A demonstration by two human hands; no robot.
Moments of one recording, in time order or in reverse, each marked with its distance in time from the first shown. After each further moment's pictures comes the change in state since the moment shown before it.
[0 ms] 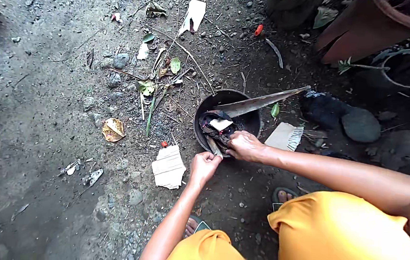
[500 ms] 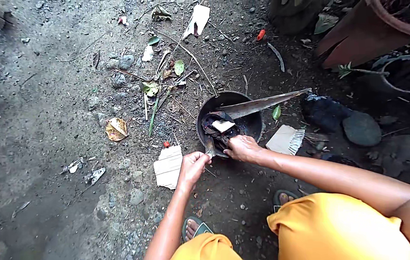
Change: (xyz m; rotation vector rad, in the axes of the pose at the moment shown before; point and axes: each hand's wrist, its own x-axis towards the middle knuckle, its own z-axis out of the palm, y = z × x) left_hand -0.029 0.002 -0.025 -0.577 0.096 0.078; right_hand 0.002 -0.023 -0.009 0.084 -0.084 0.225
